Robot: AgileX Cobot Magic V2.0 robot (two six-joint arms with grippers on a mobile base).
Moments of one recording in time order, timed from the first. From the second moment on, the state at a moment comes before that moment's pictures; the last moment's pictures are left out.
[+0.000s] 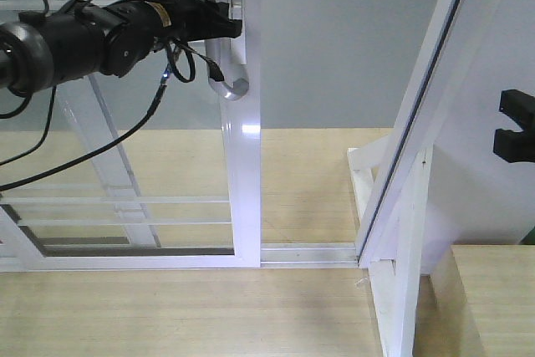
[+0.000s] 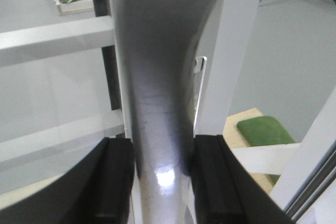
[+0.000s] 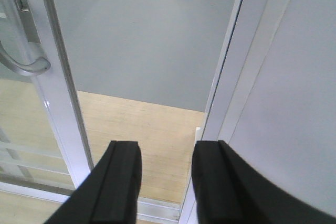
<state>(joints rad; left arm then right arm) -0.38 1.92 -1.46 0.21 -0.02 -0.24 0.13 0.81 -0.70 0.03 0.40 -0.10</state>
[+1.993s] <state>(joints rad) -0.04 0.79 -0.53 0.25 -0.23 -0.25 0.13 0.81 -0.70 0.03 0.47 -0.10</state>
